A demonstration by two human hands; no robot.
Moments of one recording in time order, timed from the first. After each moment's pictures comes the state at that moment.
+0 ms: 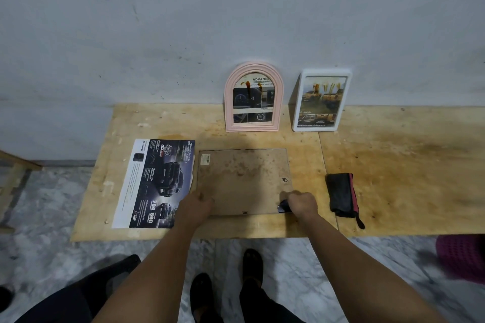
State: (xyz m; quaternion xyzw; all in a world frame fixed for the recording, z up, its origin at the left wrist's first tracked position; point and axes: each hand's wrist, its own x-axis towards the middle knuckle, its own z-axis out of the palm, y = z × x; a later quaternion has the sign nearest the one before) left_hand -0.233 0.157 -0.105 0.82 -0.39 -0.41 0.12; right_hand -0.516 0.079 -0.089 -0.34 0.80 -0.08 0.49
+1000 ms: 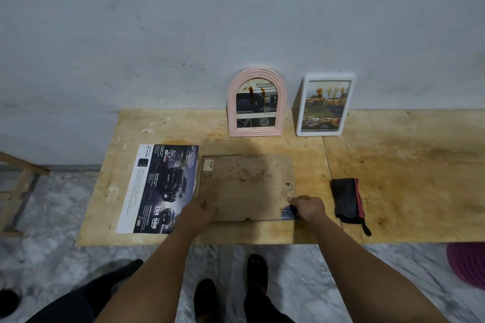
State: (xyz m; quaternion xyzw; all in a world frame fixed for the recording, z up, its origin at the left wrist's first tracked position) left_hand -0.229 0.159 -0.090 0.79 -0.37 -0.47 0.10; right_hand -0.531 0.069 -0.106 -0.30 0.78 -0.12 0.53
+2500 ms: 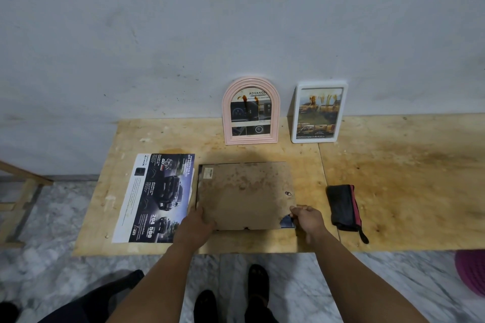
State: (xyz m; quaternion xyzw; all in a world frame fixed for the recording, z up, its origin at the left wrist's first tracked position) left_hand -0.246 0.164 -0.093 0.79 -0.44 -0.42 0.03; right_hand -0.544 0.081 -0.107 -0.22 0.74 -0.24 0.59
